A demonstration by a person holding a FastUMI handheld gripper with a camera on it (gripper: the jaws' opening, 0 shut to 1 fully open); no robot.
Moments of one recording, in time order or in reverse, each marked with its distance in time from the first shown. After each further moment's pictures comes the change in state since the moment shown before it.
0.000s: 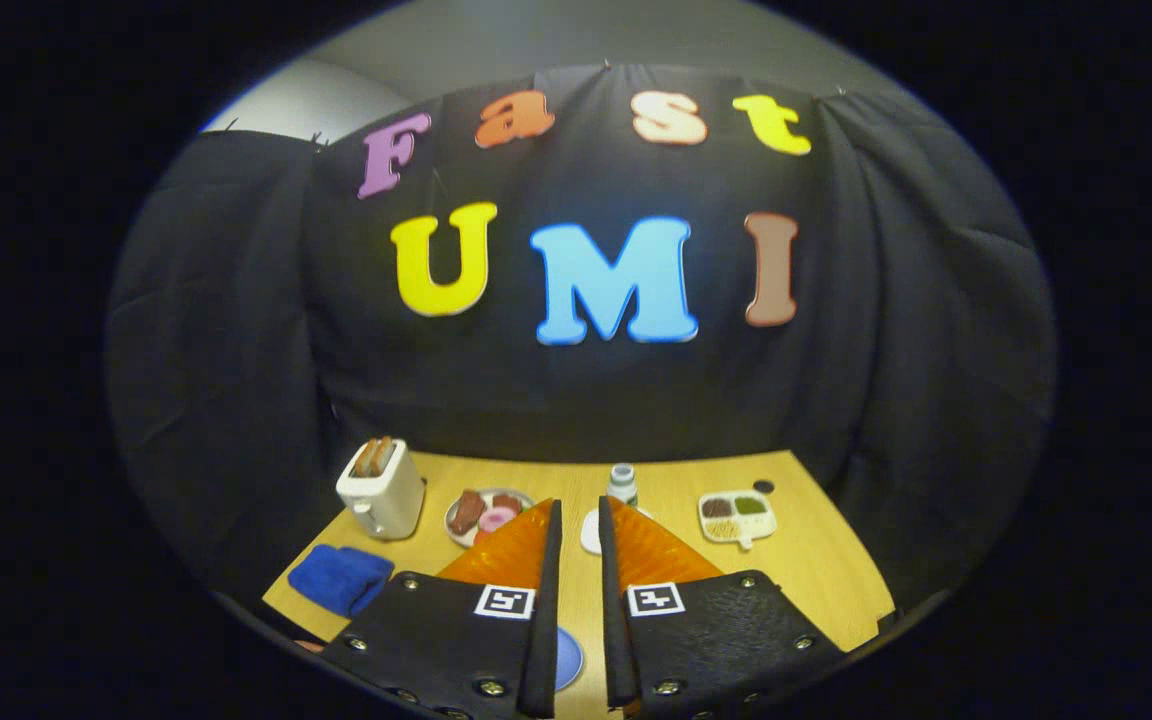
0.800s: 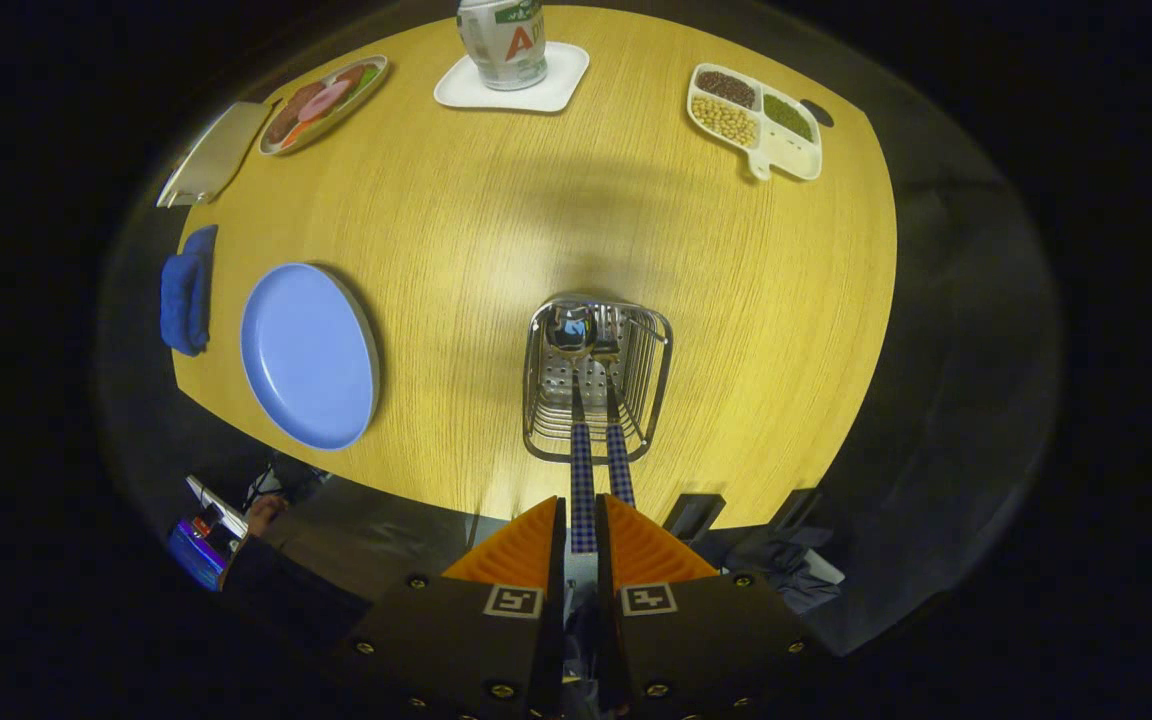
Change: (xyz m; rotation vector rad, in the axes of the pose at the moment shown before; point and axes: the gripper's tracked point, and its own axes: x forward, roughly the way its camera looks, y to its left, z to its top) arm 0.034 -0.161 -0.277 -0.162 1.615 0.046
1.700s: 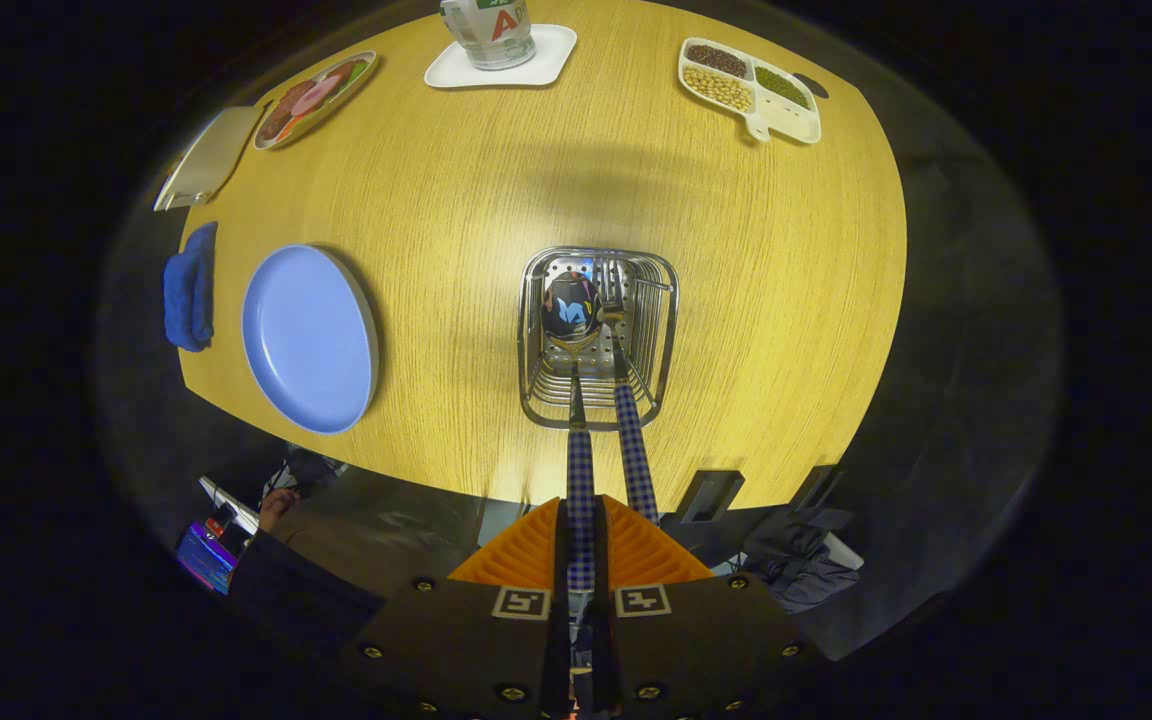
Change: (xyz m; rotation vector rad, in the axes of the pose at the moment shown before) arm 0.025 -0.002 -0.030 0.019 0.135 0.039
